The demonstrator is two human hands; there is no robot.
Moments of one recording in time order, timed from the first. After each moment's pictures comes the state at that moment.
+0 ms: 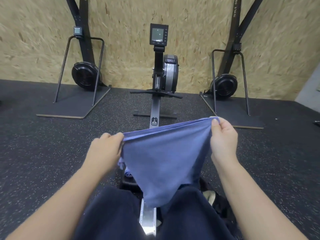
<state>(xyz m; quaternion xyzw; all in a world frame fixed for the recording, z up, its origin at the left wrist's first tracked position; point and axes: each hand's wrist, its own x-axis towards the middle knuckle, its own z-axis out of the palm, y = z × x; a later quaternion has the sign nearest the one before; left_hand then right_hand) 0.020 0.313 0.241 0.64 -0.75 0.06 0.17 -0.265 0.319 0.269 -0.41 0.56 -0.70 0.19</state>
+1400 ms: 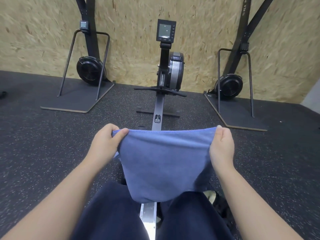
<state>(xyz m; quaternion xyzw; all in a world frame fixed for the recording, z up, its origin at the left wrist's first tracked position) 0.027 0.309 0.239 0.63 -0.60 -0.20 0.45 -0.268 0.315 0.238 -0.47 0.66 -0.58 0.12</state>
